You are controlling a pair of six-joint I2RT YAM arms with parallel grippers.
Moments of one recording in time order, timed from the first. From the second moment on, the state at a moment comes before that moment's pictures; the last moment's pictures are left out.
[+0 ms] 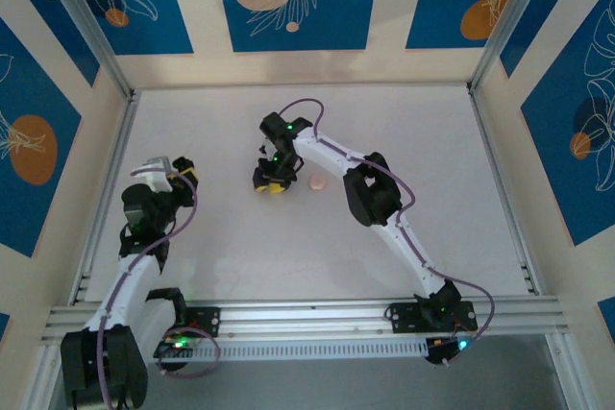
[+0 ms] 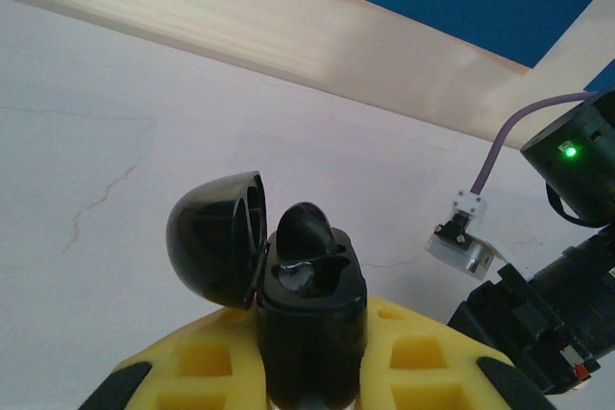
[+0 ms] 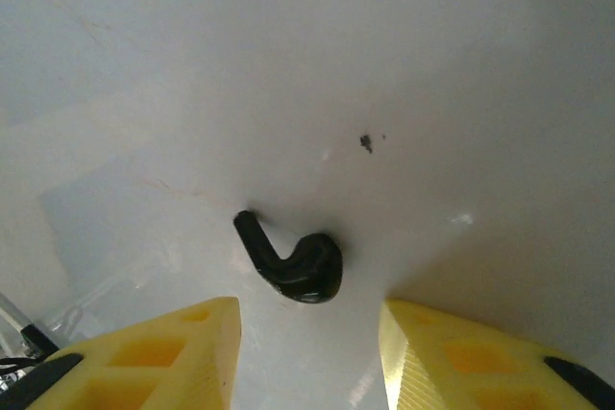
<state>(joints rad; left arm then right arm) 0.12 0.86 0.31 0.31 0.36 -0.33 0.72 2.55 2.26 -1.06 -0.51 0.53</state>
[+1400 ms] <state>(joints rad) 0.14 0.85 0.30 0.38 0.44 -0.36 0.70 2.45 2.09 -1.13 -0.48 0.36</state>
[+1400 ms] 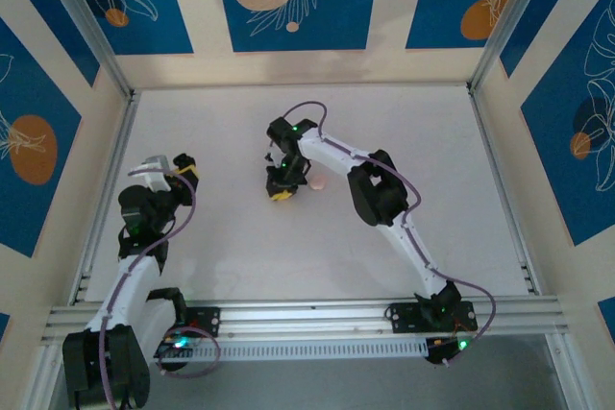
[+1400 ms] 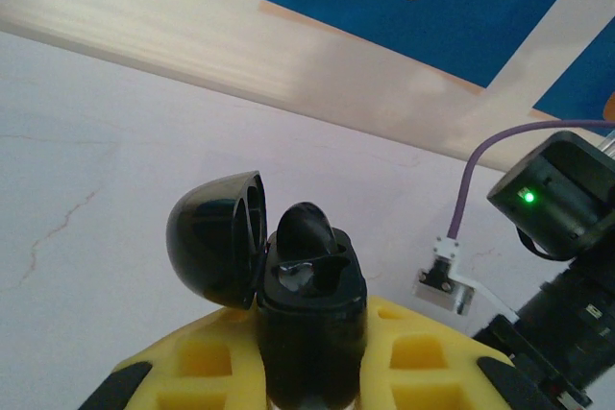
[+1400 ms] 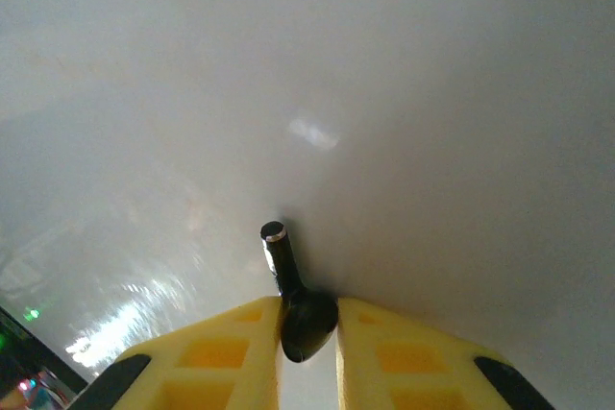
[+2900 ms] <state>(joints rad) 0.14 0.82 0.30 0.36 0.49 -0.36 0.72 2.38 2.00 -1.21 -0.48 0.26</state>
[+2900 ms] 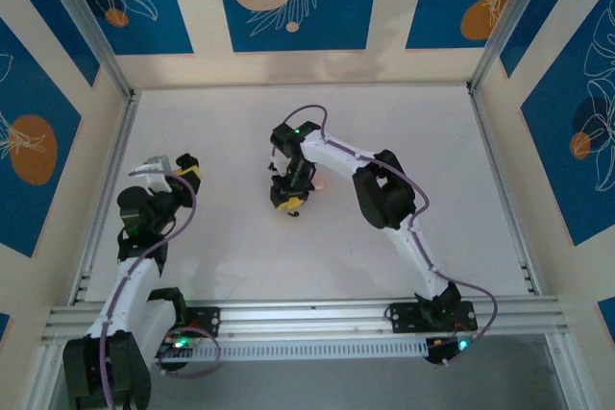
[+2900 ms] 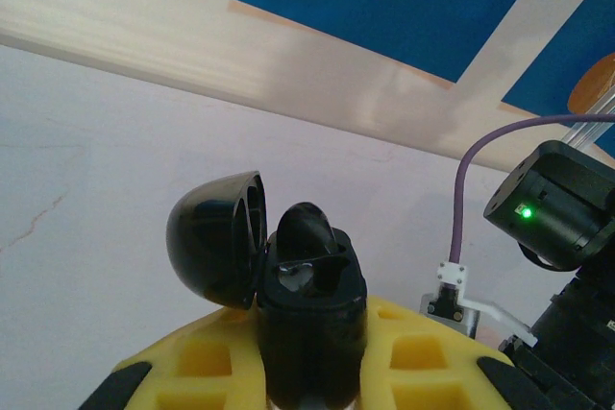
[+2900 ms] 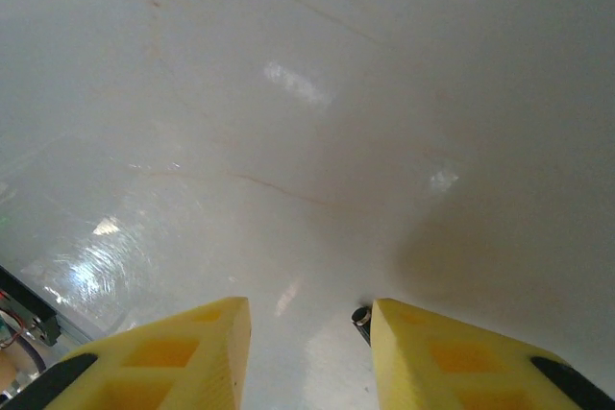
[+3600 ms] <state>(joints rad) 0.14 0.82 0.30 0.36 0.50 -0.36 0.76 2.38 1.98 -1.26 -0.47 0.21</state>
